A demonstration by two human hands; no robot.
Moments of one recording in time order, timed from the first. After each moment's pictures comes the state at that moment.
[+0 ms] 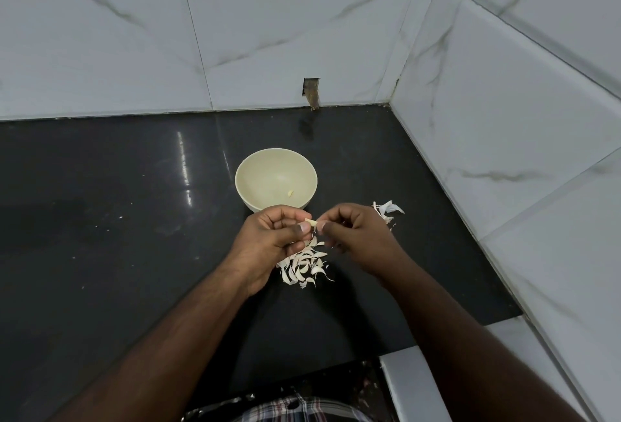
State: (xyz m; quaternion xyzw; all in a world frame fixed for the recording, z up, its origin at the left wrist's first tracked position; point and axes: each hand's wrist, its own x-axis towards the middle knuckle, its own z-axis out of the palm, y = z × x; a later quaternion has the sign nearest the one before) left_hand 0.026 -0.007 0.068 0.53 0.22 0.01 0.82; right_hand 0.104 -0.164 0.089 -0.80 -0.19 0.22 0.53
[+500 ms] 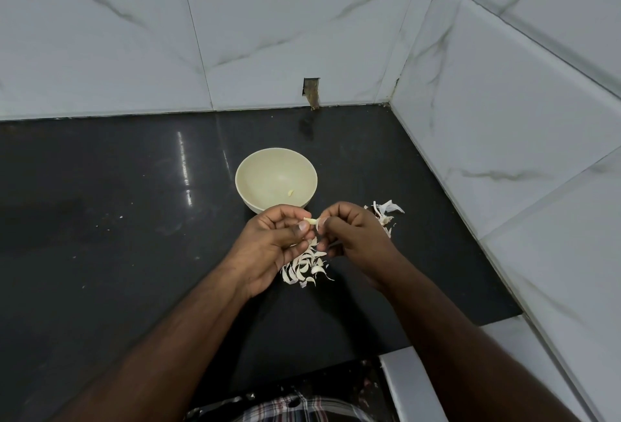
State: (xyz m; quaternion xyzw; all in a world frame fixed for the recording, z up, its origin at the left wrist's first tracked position) left_hand 0.023 -0.007 0.071 0.46 0.19 0.00 0.87; right_hand 0.095 -0.158 0.090 -0.71 -0.13 0.29 0.62
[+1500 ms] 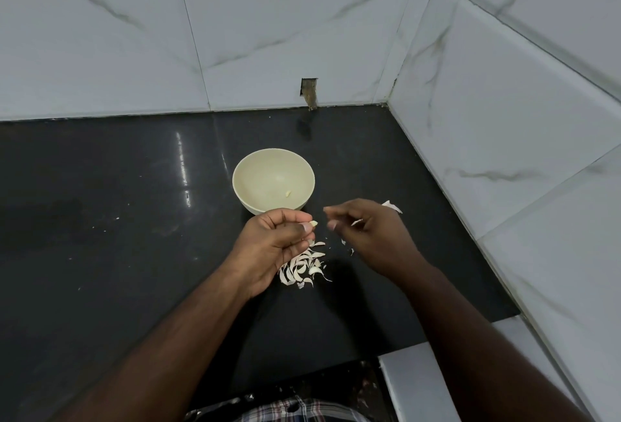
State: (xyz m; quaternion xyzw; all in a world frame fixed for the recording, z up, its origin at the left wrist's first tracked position) left_hand 0.028 -0.012 0.073 0.48 0.24 -0.01 0.84; right_hand 0.117 -0.184 0.088 -0.86 -0.29 0.08 0.40
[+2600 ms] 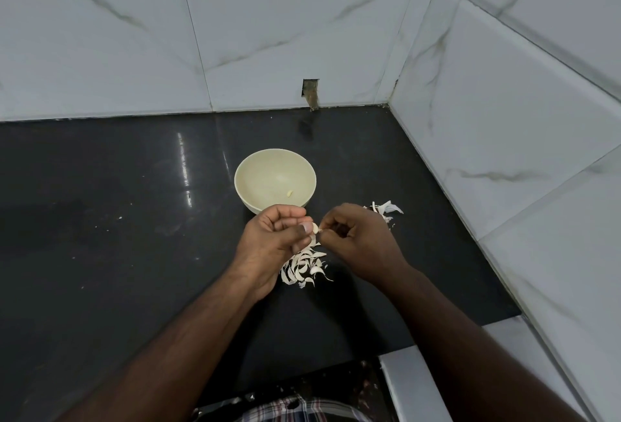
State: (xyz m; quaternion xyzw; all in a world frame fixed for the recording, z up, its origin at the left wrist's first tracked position) left_hand 0.027 -0.021 0.069 0.47 0.25 0.07 0.85; right_hand 0.103 -0.168 0.082 -0.86 -0.32 0.05 0.39
